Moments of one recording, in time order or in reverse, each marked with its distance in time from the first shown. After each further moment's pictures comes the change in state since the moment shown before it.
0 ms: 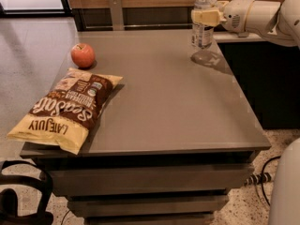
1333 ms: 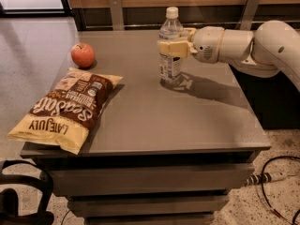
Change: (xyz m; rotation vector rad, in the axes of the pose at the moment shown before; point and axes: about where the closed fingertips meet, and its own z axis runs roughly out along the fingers) arm 0.020 0.174 0.019 -0.216 -0.019 0.014
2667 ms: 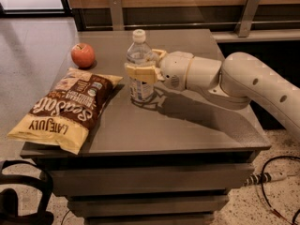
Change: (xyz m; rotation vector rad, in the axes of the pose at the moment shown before) arm 0.019 0.102 0.052 -0.010 -0.045 -0.012
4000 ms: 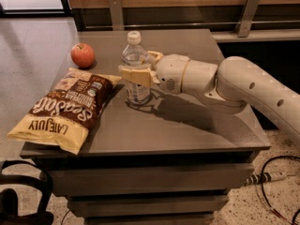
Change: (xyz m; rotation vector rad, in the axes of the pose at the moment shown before) arm -0.001 0.012 0.007 0.001 -0.012 0.004
